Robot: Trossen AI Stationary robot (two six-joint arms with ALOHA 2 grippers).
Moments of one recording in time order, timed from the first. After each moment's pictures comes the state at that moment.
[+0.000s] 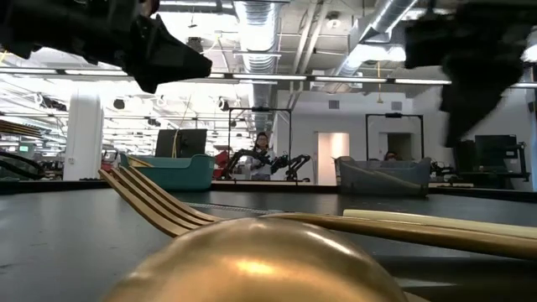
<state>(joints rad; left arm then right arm) -0.32 1.23 0.37 0.68 -0.62 -0.11 0.42 1.36 0.81 -0.51 0.14 0.85</state>
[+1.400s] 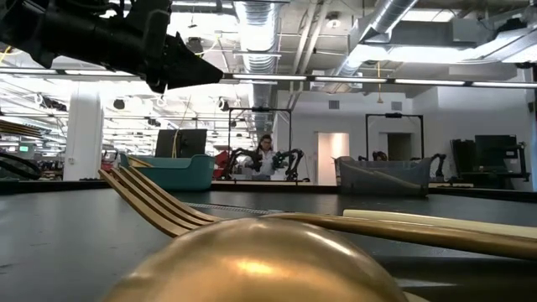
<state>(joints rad) -0.21 1.28 0.37 0.77 -0.61 0.02 0.95 1.70 0.90 -0.58 -0.06 2.14</state>
